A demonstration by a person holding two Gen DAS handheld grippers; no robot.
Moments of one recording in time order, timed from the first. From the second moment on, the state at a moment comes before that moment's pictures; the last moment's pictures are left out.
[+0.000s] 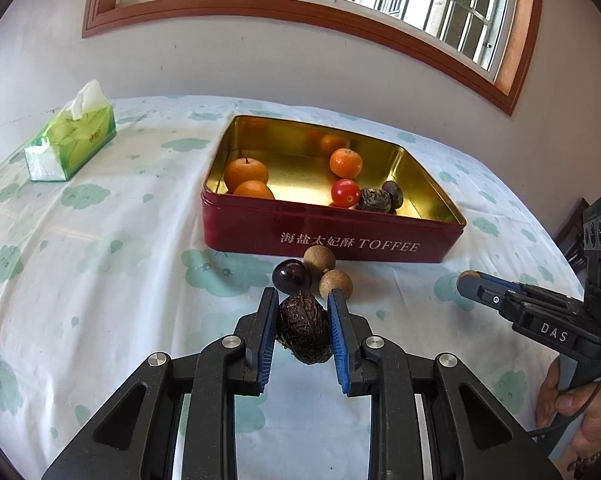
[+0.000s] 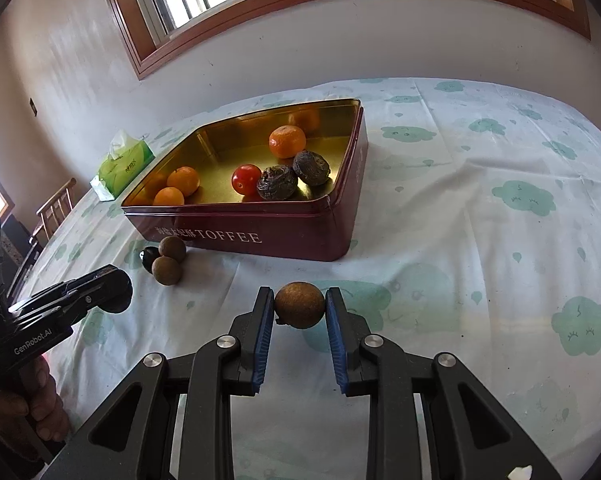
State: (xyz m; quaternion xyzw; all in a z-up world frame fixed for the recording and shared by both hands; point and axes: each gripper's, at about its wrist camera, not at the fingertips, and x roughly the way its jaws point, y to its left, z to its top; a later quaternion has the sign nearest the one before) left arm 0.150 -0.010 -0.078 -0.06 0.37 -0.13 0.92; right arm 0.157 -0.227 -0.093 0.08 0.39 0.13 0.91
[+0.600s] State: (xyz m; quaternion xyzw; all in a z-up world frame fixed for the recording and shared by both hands) left arm 0.126 -0.011 -0.057 -0.02 0.32 -0.08 0.94; right arm 0.131 -0.196 -0.079 0.09 0.35 0.16 0.92
